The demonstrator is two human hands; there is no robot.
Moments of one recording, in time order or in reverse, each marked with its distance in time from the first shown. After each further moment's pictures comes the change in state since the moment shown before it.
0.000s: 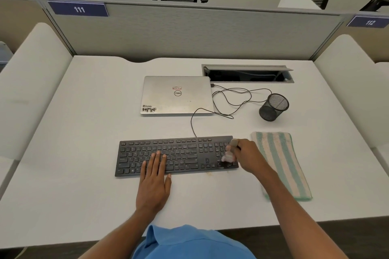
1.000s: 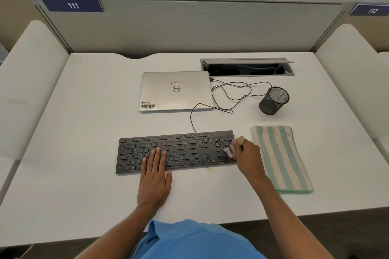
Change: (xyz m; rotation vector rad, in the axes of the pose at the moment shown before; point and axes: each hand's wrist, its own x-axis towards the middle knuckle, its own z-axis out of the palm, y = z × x) left_hand 0.001 -0.001 -0.001 0.018 -0.013 0.005; right_hand -0.014 0.021 0.028 0.000 0.316 0.002
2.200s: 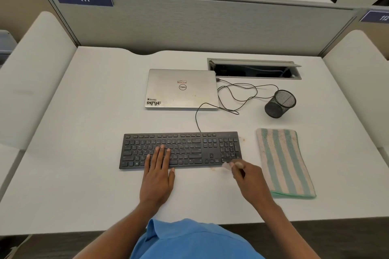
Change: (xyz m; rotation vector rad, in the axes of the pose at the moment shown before) left_hand -0.001 0.000 0.001 -0.018 0.004 -0.010; right_hand -0.057 0.020 0.000 0.085 -0.172 -0.198
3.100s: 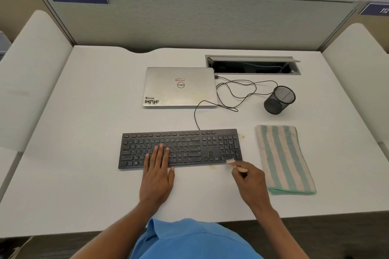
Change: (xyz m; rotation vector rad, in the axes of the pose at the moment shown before) left_hand 0.000 0.000 -0.002 0.010 -0.014 0.000; right_hand -0.010 0.014 0.015 0.039 0.189 -0.004
